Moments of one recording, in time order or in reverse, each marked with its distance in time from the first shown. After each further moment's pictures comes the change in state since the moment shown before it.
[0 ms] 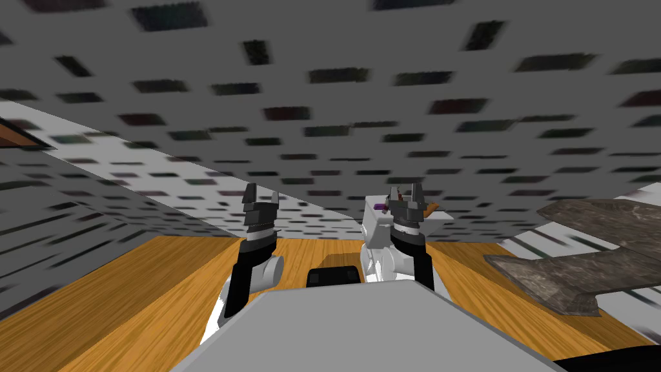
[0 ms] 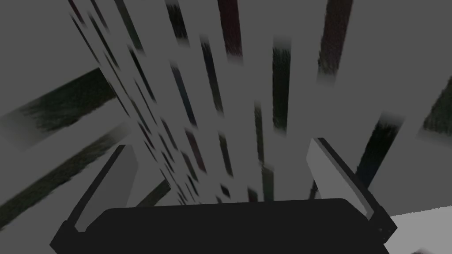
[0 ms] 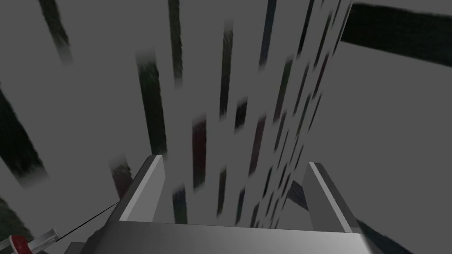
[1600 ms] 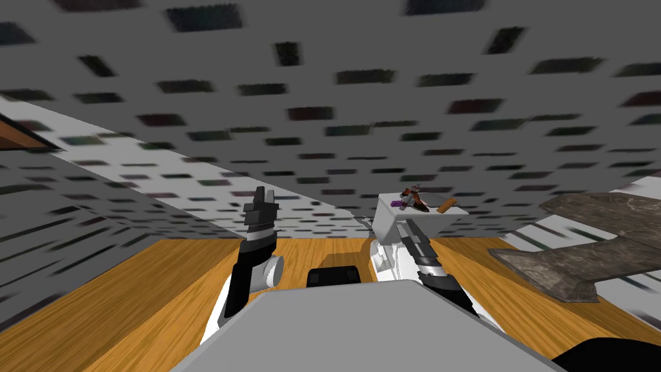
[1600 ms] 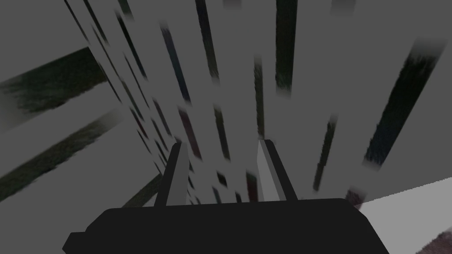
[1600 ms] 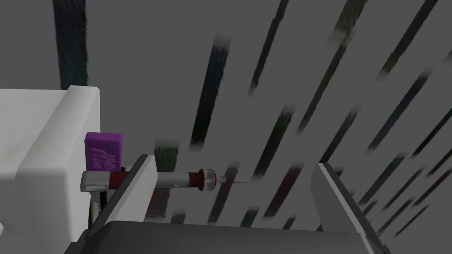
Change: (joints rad) left arm 0.000 0.000 0.000 0.000 0.000 0.000 0.000; right arm 0.384 -0.303 -0.076 0.192 -0.011 -0.009 -0.061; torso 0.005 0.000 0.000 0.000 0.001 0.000
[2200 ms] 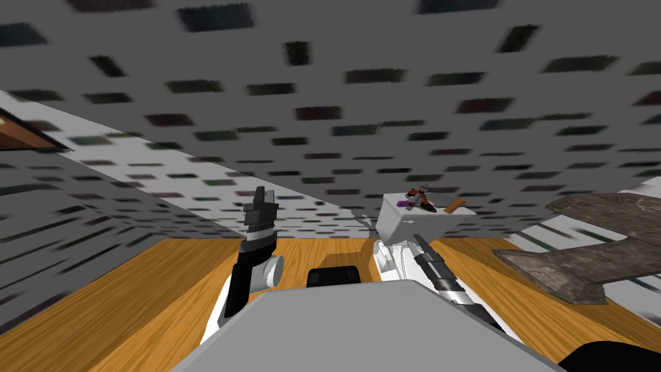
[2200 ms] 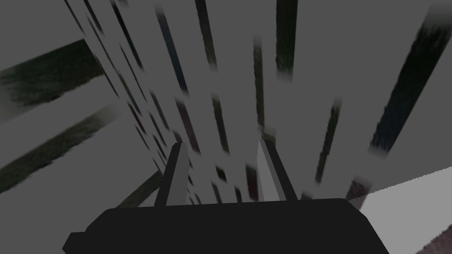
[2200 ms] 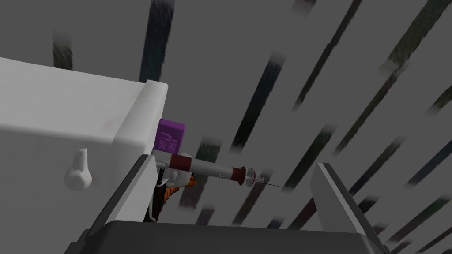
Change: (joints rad) left arm 0.000 0.000 0.000 0.000 0.000 0.000 0.000; right arm 0.150 -0.076 -0.034 0.071 0.001 -0.010 -0.016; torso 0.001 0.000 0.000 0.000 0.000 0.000
